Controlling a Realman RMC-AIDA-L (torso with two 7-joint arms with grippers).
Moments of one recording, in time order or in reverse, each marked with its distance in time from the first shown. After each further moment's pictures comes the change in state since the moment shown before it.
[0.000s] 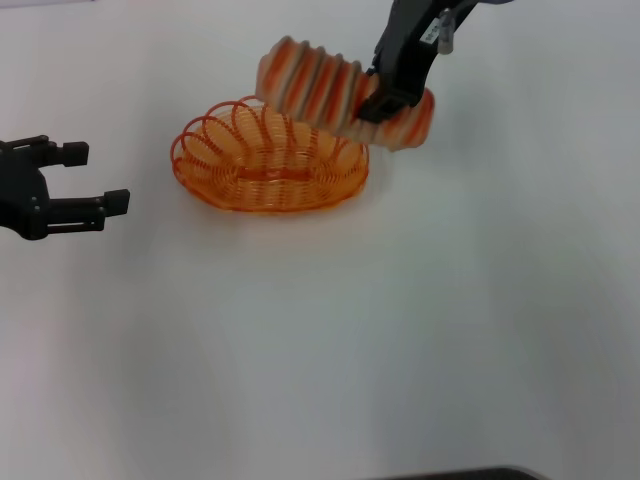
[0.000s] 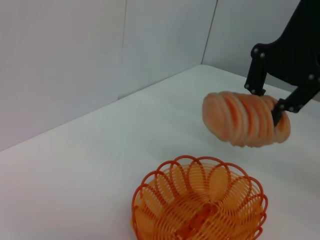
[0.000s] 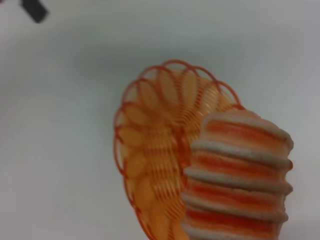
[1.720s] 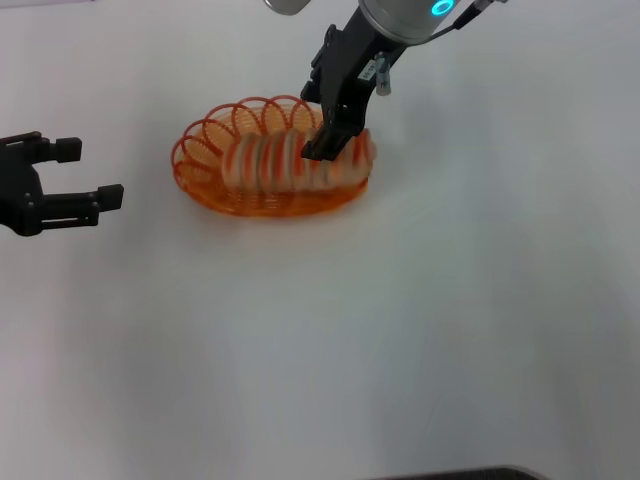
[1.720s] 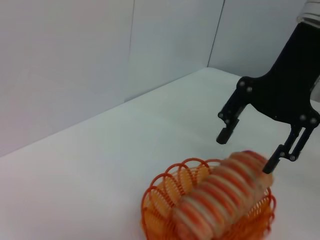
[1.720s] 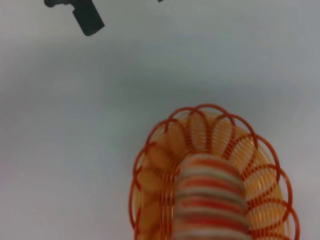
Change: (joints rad) left arm 0.000 0.002 -0.016 -0.002 -0.001 -0.004 0.004; right arm -0.005 -0.001 -0.215 0.122 0.177 0.231 -0.057
